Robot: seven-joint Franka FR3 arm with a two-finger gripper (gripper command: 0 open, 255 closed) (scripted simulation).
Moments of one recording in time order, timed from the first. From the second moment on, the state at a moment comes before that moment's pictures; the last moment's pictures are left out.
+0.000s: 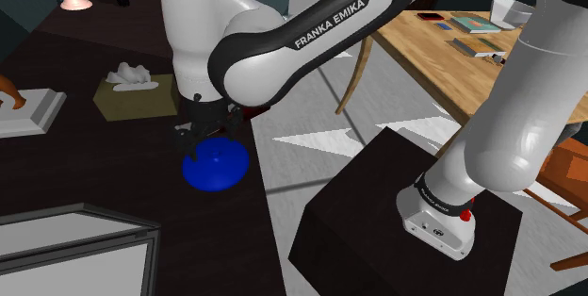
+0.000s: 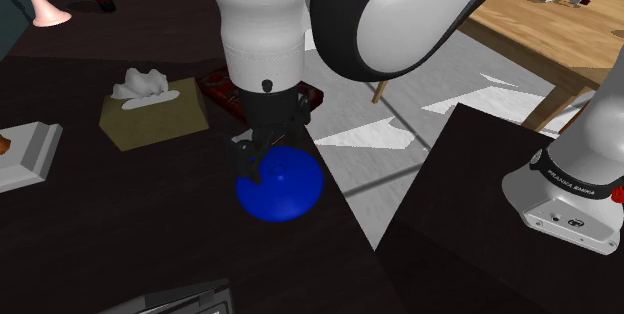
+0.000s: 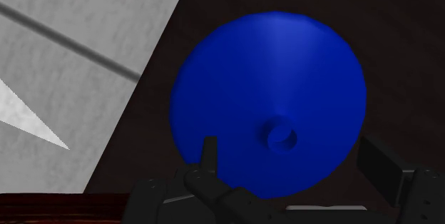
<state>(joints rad) 0.13 0.23 0.61 -2.02 -0.10 2.25 0.79</state>
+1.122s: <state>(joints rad) 0.12 0.20 0.62 -1.99 -0.08 2.20 0.78</state>
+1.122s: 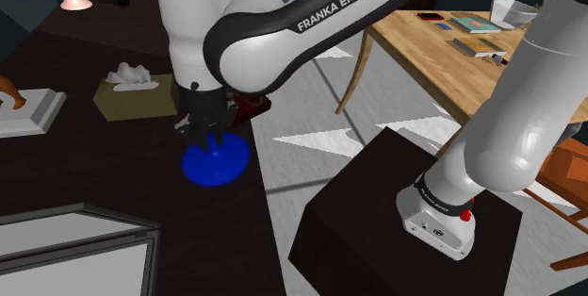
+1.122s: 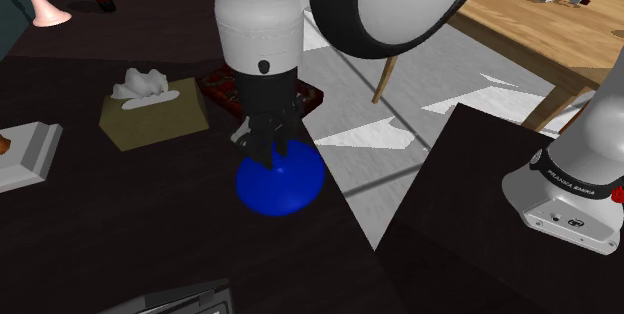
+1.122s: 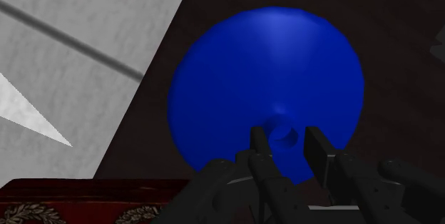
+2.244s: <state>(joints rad) 0.11 0.11 0.63 -1.85 -0.02 1.99 0.74</state>
